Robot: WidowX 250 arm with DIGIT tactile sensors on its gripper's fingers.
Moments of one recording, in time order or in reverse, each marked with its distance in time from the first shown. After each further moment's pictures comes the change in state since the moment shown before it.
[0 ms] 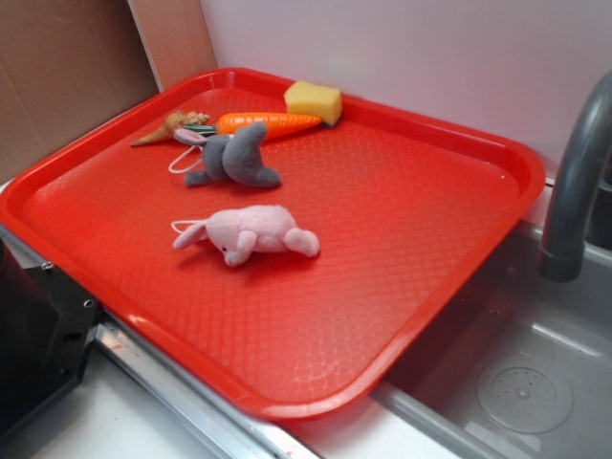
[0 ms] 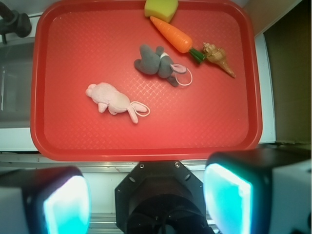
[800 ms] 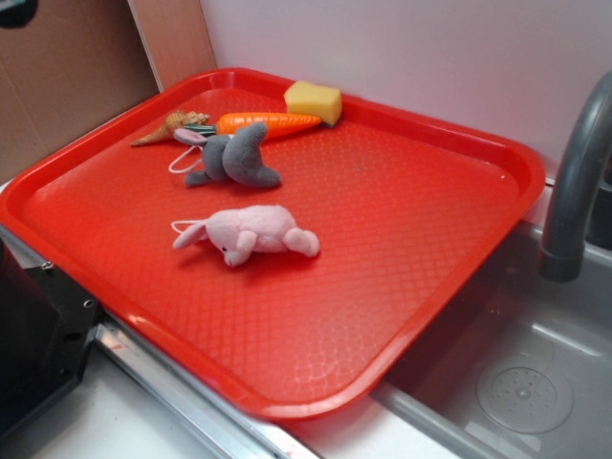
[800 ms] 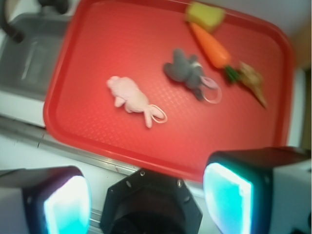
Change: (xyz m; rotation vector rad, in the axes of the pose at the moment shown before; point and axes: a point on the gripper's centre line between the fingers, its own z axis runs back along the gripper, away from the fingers) arm 0.005 0.003 -0.021 -0.110 -0.048 -0.342
